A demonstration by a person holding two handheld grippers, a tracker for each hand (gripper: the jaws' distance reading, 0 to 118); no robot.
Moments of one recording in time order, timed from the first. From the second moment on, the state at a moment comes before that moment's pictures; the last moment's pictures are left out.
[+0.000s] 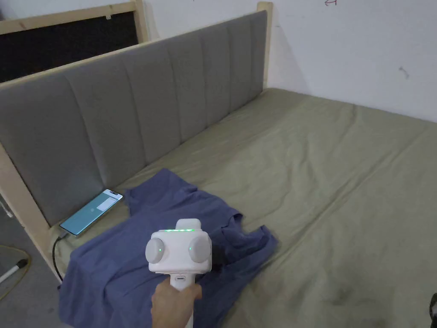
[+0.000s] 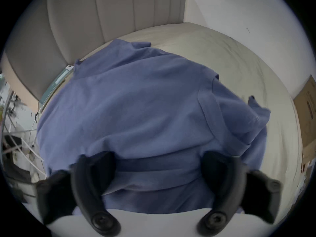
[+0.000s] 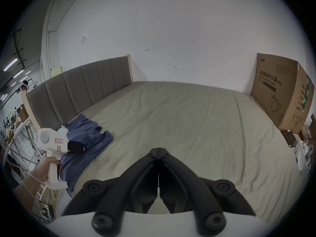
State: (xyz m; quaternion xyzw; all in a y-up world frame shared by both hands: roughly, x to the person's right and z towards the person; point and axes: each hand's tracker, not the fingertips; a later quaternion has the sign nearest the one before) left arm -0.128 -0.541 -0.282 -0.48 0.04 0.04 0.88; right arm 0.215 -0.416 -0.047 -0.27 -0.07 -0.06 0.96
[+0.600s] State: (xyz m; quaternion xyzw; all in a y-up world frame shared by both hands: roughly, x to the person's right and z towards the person) left arm -0.146 -0.467 -0.280 -0.45 -0.03 0.06 0.89; right arm 0.255 -0.419 -0.021 -0.28 -0.11 -0.14 0.94
